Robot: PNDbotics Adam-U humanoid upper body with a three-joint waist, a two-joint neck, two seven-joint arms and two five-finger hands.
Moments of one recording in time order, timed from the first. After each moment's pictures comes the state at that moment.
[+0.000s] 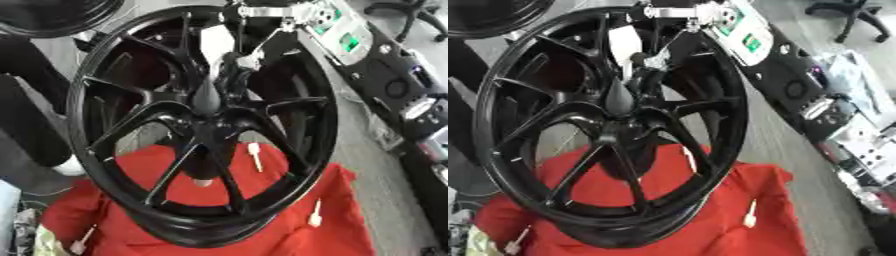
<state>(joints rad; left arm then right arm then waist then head) -0.31 0.36 0.10 -1.67 0.32 0.08 0.27 -0.86 -0.65 0.31 -1.28 0.15 -0.47 0.71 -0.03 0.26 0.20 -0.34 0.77</state>
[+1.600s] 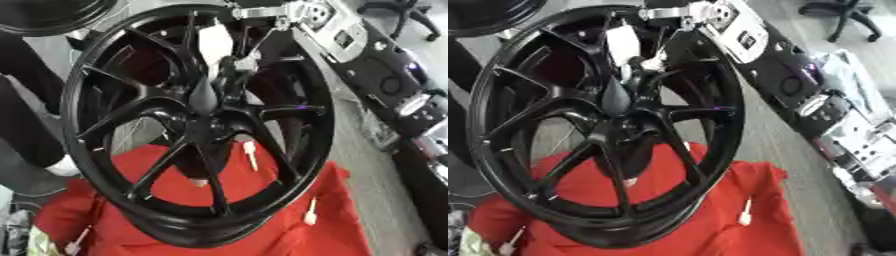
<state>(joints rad) -0.31 0.36 0.10 -1.67 0.32 0.09 0.27 -0.86 -0.66 0.31 -1.29 0.12 -0.41 0.78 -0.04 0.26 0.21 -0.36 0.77</state>
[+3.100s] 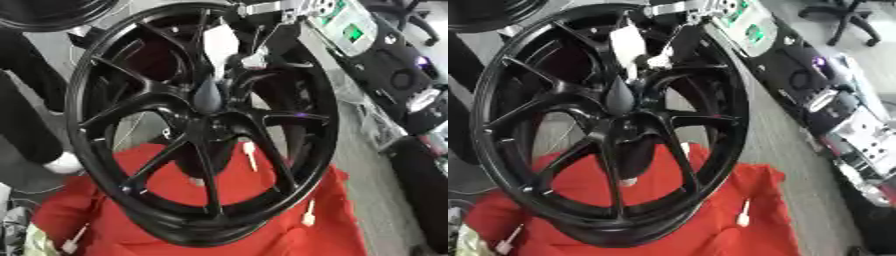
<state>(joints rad) -0.31 0.36 0.10 -1.67 0.31 0.10 0.28 -0.87 -0.69 0.30 -1.30 0.03 -0.34 0.85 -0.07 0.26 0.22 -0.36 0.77</state>
